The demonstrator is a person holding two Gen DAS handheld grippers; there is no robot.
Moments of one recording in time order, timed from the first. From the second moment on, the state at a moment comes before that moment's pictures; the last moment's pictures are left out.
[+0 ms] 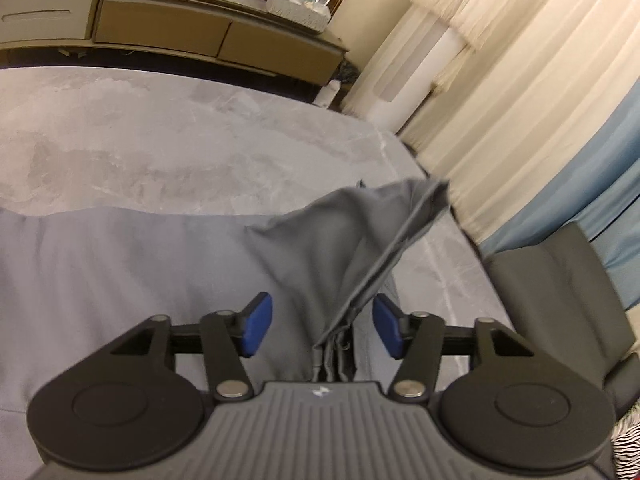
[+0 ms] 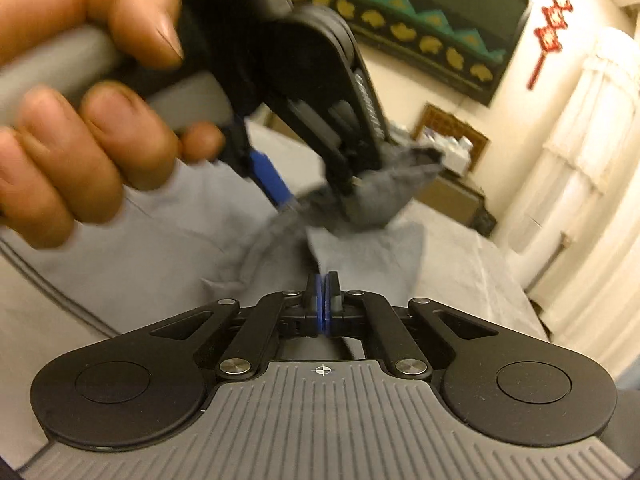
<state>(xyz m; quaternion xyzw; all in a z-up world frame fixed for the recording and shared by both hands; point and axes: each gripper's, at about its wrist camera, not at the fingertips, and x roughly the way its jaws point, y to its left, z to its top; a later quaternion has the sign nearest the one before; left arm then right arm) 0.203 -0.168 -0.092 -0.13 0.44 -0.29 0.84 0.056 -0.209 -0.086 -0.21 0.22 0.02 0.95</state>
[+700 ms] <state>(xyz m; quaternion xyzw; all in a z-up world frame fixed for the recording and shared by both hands) 0.198 -0.206 -0.120 -0.09 0.47 -0.34 0.81 0.073 -0.292 -0.080 -0.09 0.27 -0.14 0.95</state>
